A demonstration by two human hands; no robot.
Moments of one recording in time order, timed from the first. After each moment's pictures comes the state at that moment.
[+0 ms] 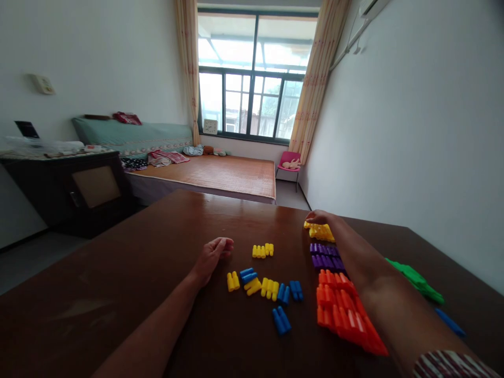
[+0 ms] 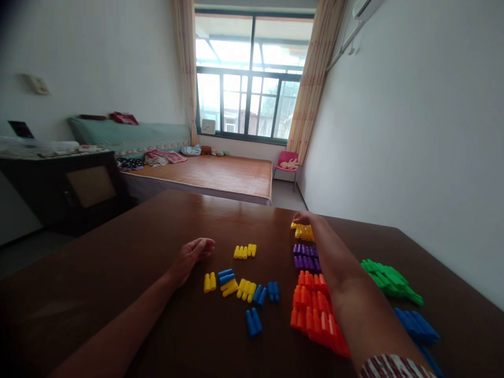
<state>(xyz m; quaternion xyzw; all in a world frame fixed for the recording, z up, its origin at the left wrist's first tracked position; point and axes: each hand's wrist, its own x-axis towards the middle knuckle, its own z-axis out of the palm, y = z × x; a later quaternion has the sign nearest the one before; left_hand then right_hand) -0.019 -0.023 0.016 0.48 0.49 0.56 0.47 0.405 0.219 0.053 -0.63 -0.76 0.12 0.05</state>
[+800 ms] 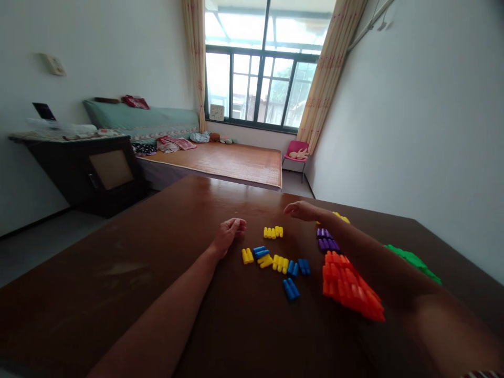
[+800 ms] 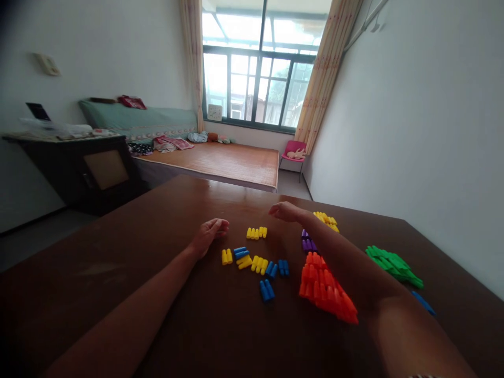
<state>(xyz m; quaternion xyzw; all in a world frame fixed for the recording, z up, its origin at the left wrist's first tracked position) -0.015 -0.021 0.014 0.46 0.46 0.59 0.48 0.286 0.115 0.089 -0.47 -0.87 0.16 0.05</state>
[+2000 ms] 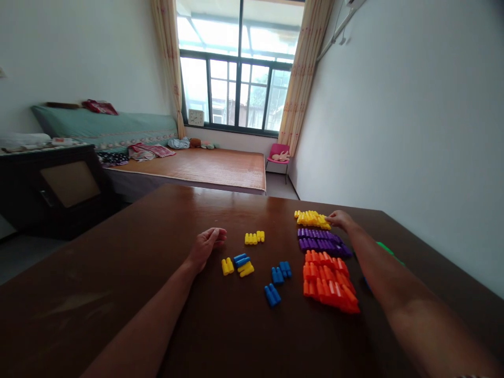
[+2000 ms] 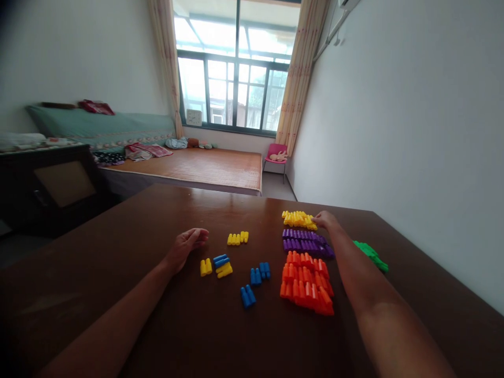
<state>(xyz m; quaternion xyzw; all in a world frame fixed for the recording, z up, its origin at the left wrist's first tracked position) -0.017 -0.021 0.017 0.48 0.48 0.57 0.47 0.491 0.121 0.056 -0.78 -0.60 0.13 0.11</state>
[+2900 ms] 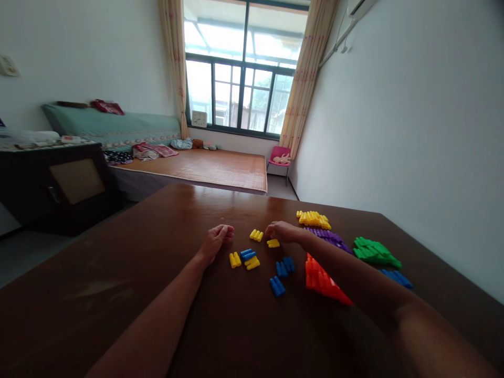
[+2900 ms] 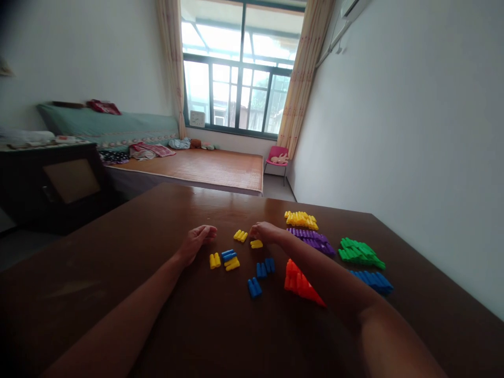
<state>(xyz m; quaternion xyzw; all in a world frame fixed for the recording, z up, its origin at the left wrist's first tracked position) -0.015 -0.022 0.017 0.49 0.46 0.57 0.47 0.262 0.055 0.064 -0.39 -0.91 0.11 0.01</state>
